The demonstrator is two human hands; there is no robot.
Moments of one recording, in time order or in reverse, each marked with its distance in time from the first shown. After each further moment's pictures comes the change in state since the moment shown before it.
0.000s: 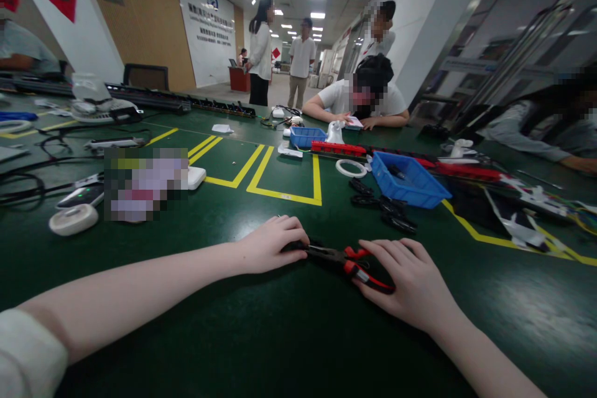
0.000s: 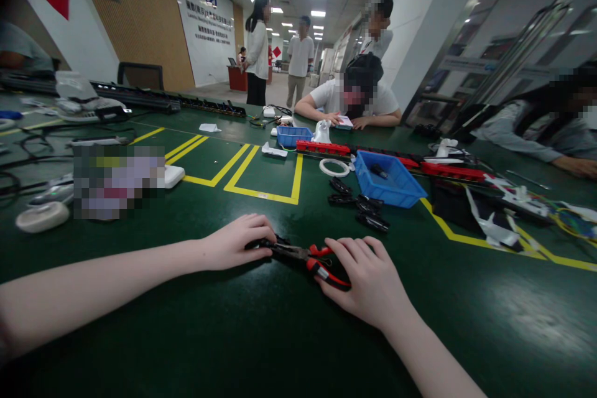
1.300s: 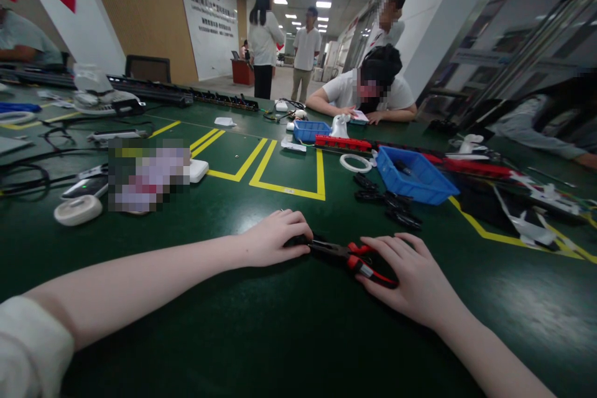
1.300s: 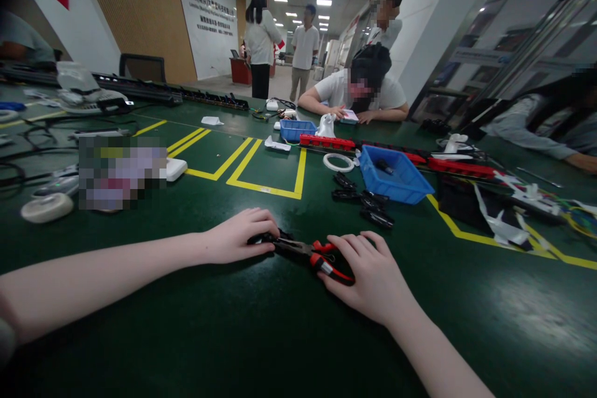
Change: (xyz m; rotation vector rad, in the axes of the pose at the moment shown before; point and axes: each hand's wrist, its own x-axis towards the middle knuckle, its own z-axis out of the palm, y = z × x) left_hand -0.001 0.002 -0.002 0.010 0.001 0.010; right_hand -0.001 0.004 0.005 0.086 -0.091 0.052
